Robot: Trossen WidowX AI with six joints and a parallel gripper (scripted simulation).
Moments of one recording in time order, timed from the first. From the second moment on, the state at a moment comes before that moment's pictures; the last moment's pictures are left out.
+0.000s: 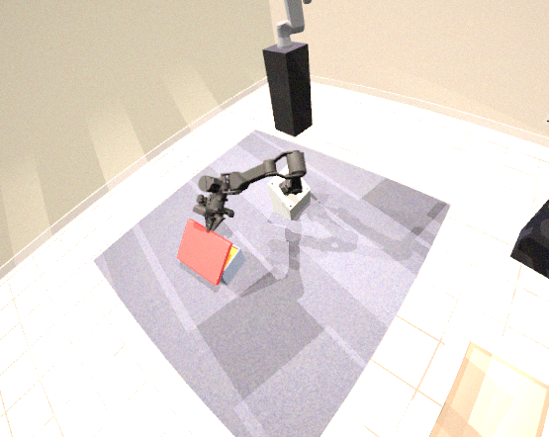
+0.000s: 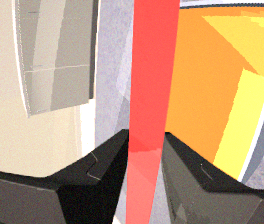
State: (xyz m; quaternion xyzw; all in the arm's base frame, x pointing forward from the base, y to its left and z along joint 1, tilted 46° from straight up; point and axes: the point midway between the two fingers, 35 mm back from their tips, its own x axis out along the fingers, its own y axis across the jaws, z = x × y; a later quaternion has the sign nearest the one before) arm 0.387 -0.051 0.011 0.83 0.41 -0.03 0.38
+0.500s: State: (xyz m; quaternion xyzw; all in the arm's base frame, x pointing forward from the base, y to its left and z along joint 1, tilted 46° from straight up) arm 0.390 -0.064 0.025 0.83 0.41 -0.03 0.38
